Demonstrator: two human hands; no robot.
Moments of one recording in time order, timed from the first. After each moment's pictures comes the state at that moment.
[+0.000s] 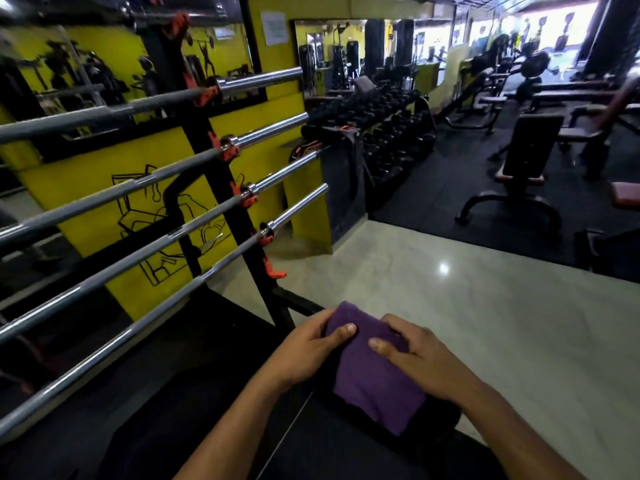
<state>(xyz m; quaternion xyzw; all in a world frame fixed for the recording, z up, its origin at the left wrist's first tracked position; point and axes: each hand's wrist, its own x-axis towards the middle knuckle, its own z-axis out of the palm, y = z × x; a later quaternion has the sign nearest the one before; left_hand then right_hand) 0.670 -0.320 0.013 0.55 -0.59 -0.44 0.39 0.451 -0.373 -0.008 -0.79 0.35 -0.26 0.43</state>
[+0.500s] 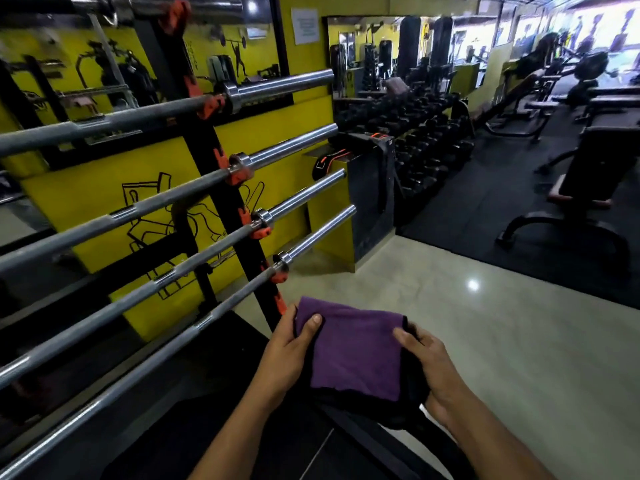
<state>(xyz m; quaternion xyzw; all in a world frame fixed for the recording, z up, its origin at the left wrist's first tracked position) 0.787 -0.505 -0.001 0.62 -0.45 -0.34 0.55 0.569 -0.587 -0.037 -0.41 0.35 -0.38 0.75</state>
